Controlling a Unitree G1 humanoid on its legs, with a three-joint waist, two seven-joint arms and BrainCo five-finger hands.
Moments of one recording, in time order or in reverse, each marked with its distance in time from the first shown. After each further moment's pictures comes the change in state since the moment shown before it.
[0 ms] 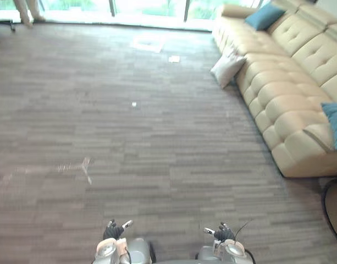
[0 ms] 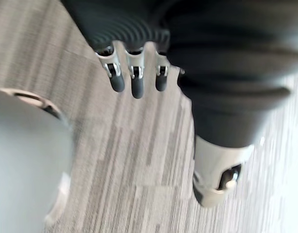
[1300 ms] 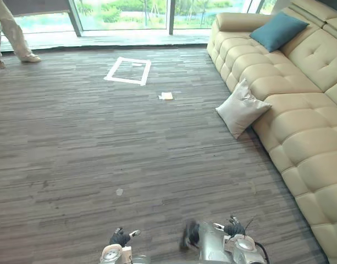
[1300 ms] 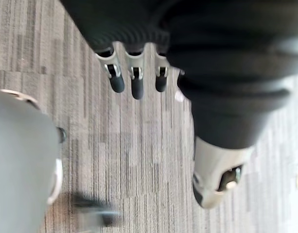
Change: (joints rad) left arm 0.009 0.017 -0.072 0.048 0.026 0.002 -0.016; right arm -0.022 -0.062 0.030 0.030 0.002 0.001 0.005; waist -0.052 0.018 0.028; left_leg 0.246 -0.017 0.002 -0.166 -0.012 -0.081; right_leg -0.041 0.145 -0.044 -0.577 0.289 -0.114
